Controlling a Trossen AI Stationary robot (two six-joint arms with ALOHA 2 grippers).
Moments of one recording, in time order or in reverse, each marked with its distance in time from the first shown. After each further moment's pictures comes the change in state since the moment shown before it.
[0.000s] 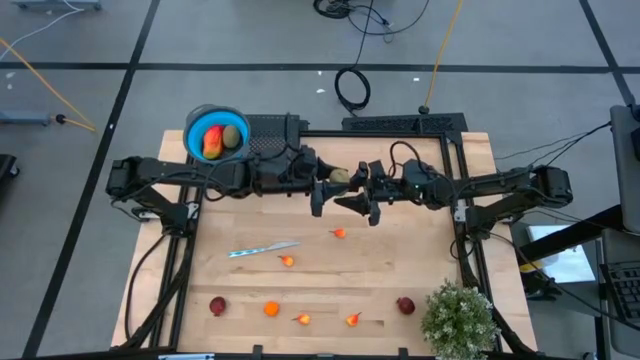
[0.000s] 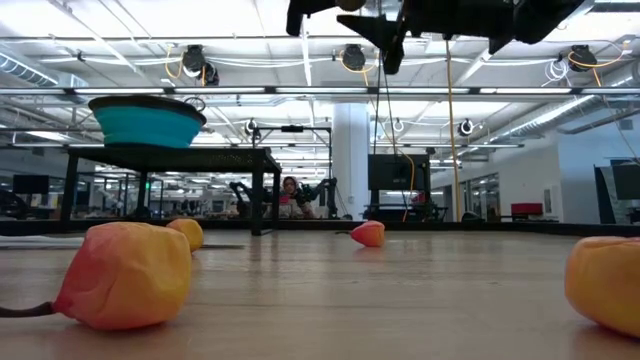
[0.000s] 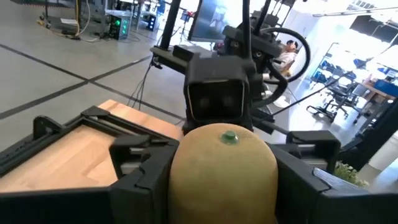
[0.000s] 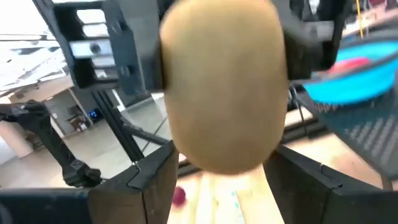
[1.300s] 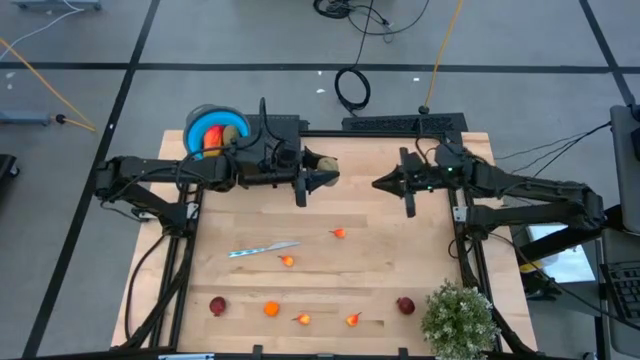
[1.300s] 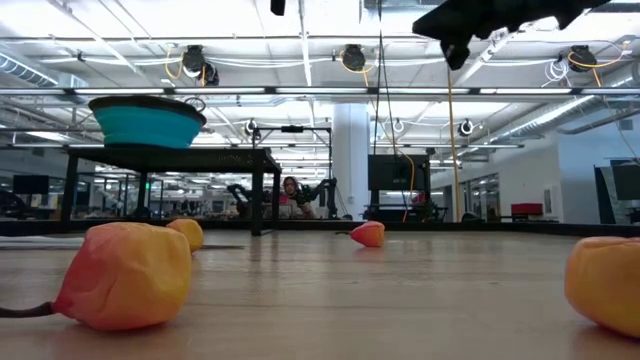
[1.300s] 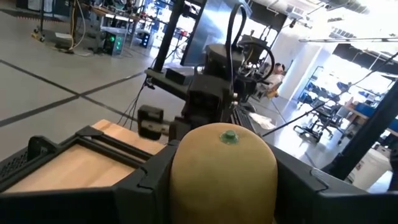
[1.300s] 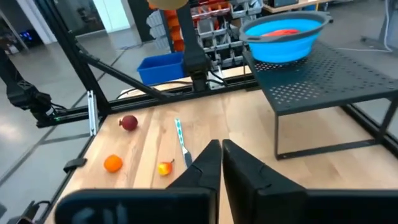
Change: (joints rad) left arm 0.019 -0.114 0.000 -0.027 0.029 -0.037; right arm -0.155 -0.447 -0.001 -0.737 -0.082 -0.308
